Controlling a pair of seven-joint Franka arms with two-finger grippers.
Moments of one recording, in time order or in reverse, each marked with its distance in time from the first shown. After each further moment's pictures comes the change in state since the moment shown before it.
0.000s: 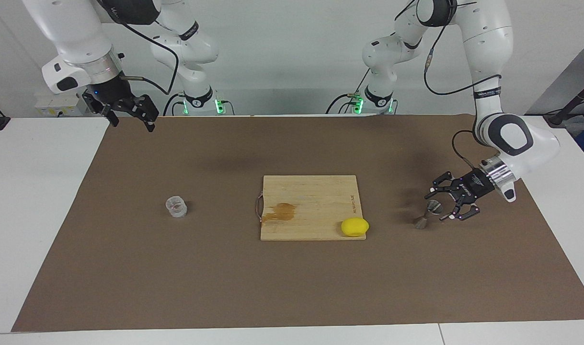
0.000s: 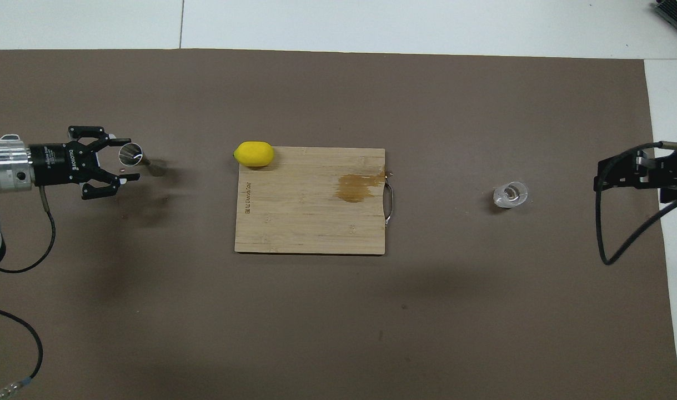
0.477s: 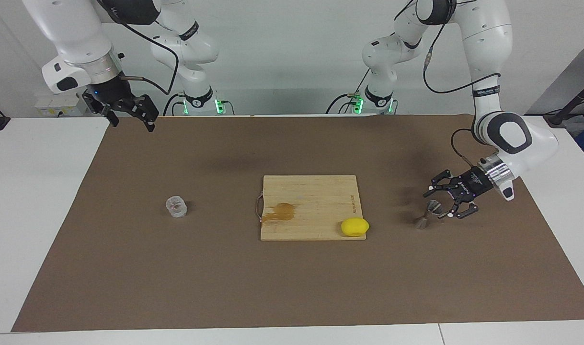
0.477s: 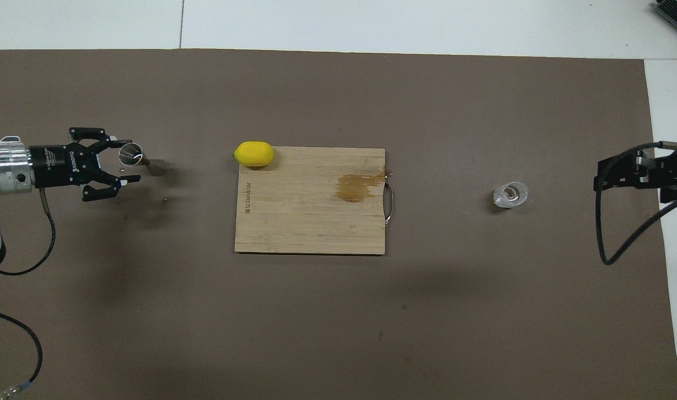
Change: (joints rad) left arm 0.000 -0.014 -0.001 -0.012 -0.005 -0.006 0.000; right arm 0.000 0.000 0.000 0.000 0.000 0.000 0.000
